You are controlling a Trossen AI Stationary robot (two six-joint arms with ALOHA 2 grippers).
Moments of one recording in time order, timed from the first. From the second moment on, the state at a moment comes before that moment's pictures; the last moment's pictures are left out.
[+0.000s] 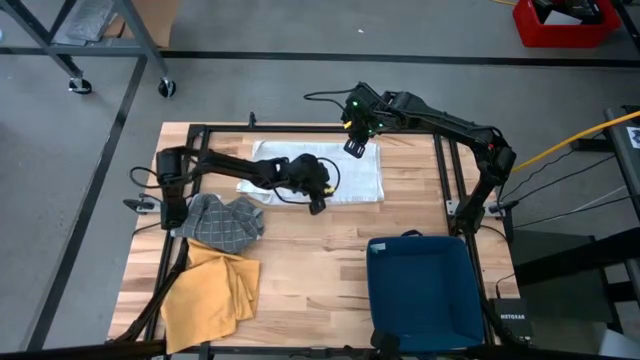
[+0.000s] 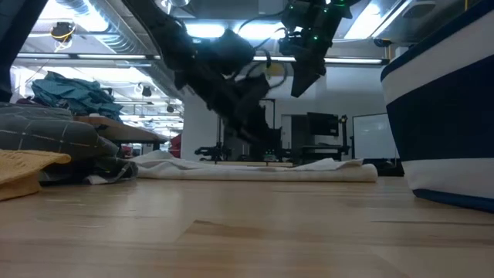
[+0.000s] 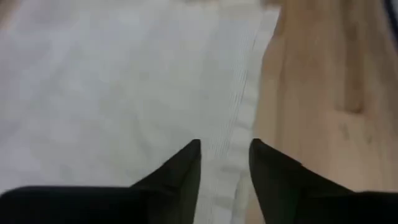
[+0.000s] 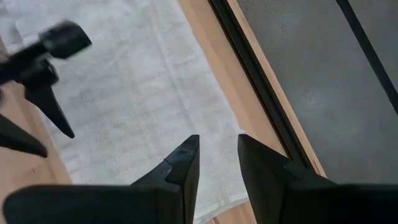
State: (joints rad) left arm 0.24 1.85 1.08 0.09 0.07 -0.08; right arm -0.53 1.73 1.64 -0.95 0.07 -0.14
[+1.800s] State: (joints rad) left arm 0.31 1.59 0.98 -0.77 -0.03 -0.17; right arm -0.43 2.01 1.64 -1.14 0.11 0.07
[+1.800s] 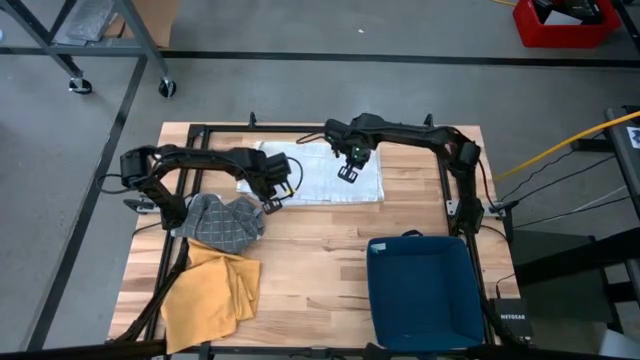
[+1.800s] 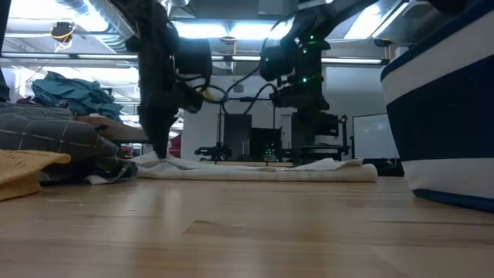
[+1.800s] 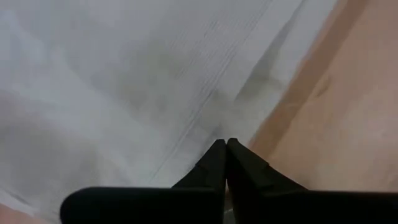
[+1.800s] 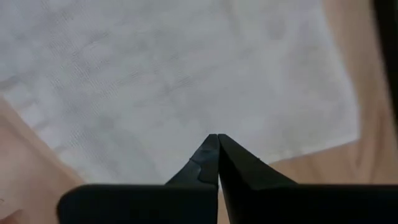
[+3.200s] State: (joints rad) left arm 0.50 1.54 0.87 -0.52 -0.35 -0.12; right arm -0.08 2.19 1.79 -1.07 0.03 0.13
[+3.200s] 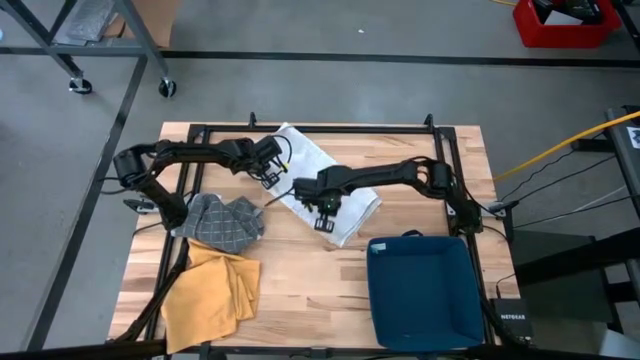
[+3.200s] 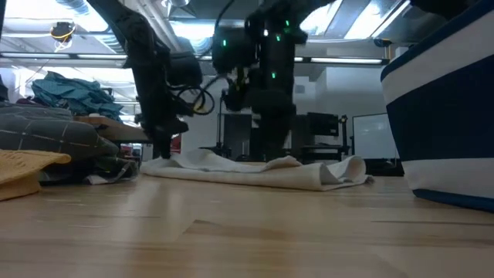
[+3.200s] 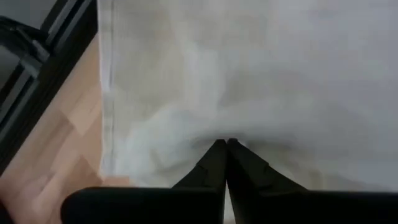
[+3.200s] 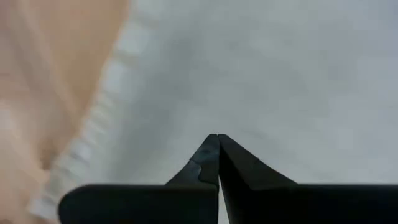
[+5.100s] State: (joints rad) left arm 0.46 1.60 0.87 -0.42 -0.35 -0.11; right arm -0.22 2.18 1.60 -1.02 -0.05 0.10
